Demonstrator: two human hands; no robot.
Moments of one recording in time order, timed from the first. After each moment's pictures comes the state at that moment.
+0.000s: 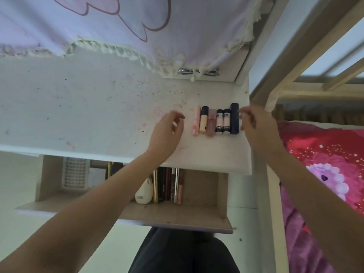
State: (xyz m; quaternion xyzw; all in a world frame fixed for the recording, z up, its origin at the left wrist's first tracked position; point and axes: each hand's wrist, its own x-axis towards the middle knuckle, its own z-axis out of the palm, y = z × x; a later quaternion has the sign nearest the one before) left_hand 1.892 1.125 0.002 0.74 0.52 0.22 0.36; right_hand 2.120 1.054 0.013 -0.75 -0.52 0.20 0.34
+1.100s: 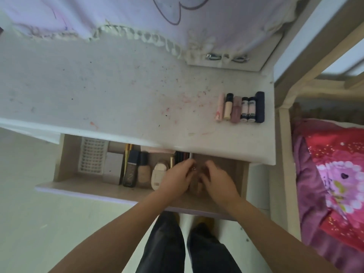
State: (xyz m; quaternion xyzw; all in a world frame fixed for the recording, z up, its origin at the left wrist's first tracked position) left_hand 1.816 1.019 -0.083 0.80 0.48 0.07 0.36; right_hand 1.962 0.964 -0.068 -0.72 -0.57 0.37 0.16
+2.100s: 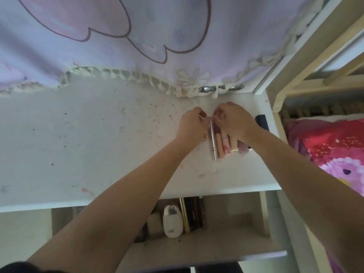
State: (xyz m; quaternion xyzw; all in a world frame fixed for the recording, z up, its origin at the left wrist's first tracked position) left_hand 1.914 1.229 -0.016 0.71 0.49 0.15 0.49; right_hand 2.046 1.175 0.000 -0.79 -0.55 0.23 0.13
